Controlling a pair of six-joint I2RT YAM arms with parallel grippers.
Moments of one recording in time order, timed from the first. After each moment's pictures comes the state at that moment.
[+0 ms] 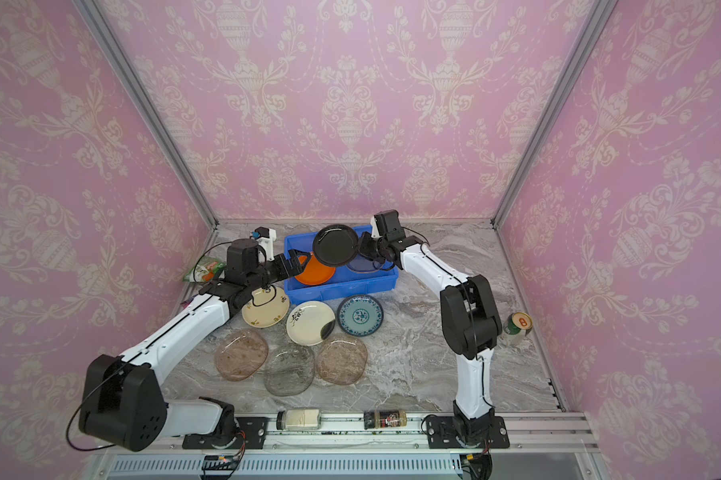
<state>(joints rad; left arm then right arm) -0.25 1.35 0.96 -0.09 0.31 -0.60 0.41 2.03 1.63 -0.31 -0.35 0.75</state>
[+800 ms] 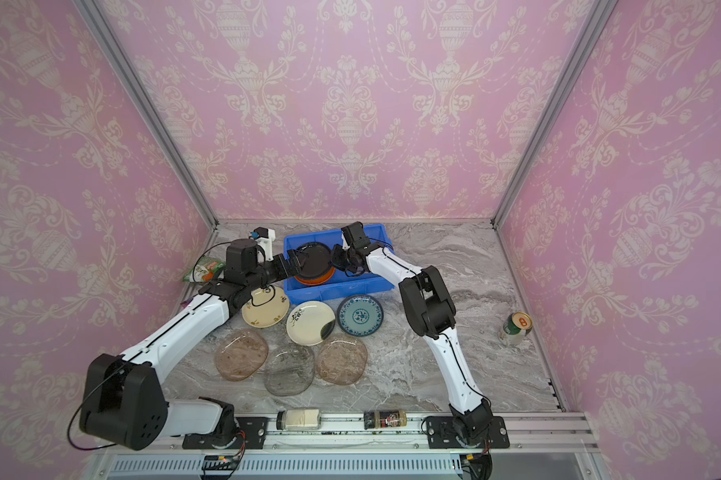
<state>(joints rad) -0.24 1.36 0.95 -0.09 0.31 -0.59 0.52 2.38 1.94 -0.35 -0.35 0.82</state>
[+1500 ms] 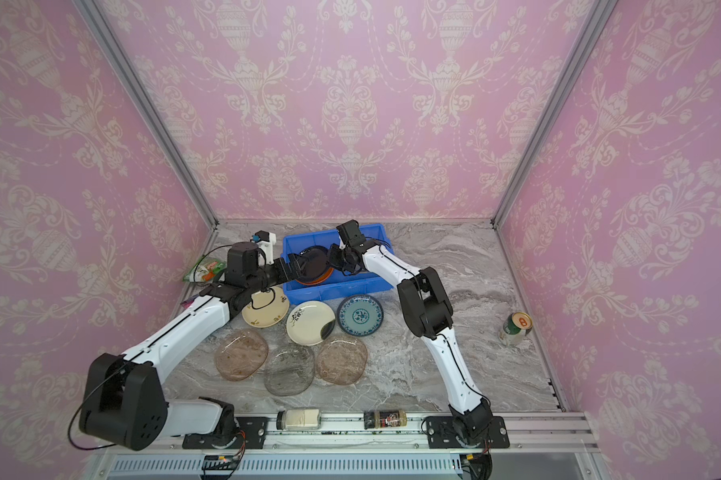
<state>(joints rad) -0.24 1.36 0.93 -0.09 0.31 -0.57 0.54 2.39 2.02 -0.44 -0.32 0.82</state>
